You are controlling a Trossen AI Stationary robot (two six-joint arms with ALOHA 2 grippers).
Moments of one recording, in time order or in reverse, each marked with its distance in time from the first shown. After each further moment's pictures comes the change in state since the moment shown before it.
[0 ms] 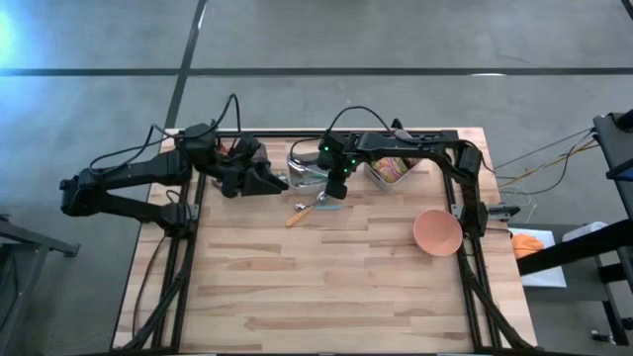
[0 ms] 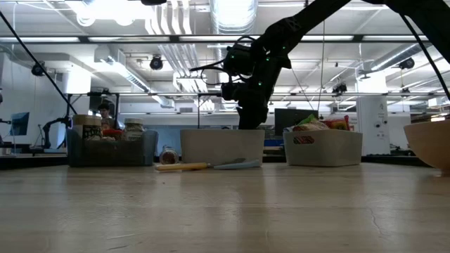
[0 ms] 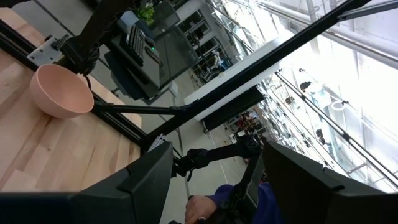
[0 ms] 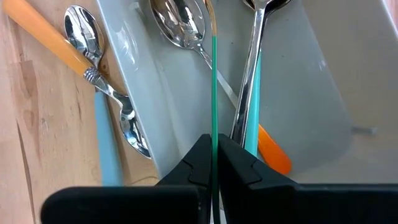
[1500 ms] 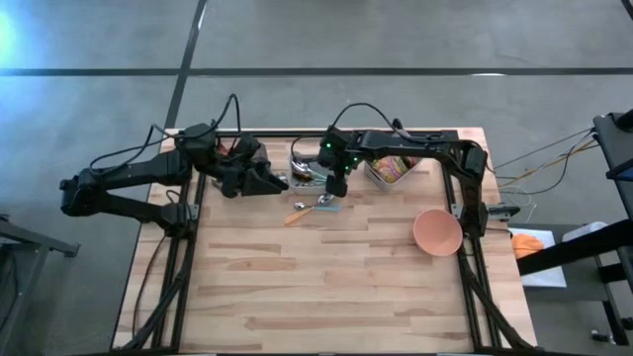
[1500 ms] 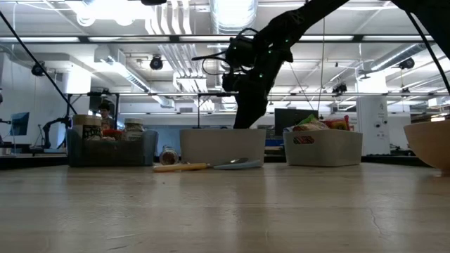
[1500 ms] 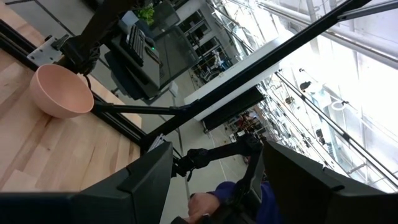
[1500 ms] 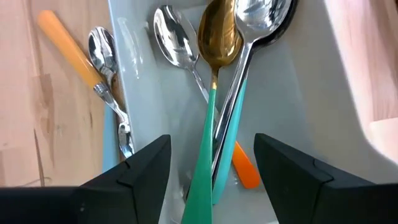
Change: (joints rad) left arm 0.000 0.000 0.000 0.000 0.000 -0.001; right arm 0.000 -0.041 0.001 0.006 0.003 -0.008
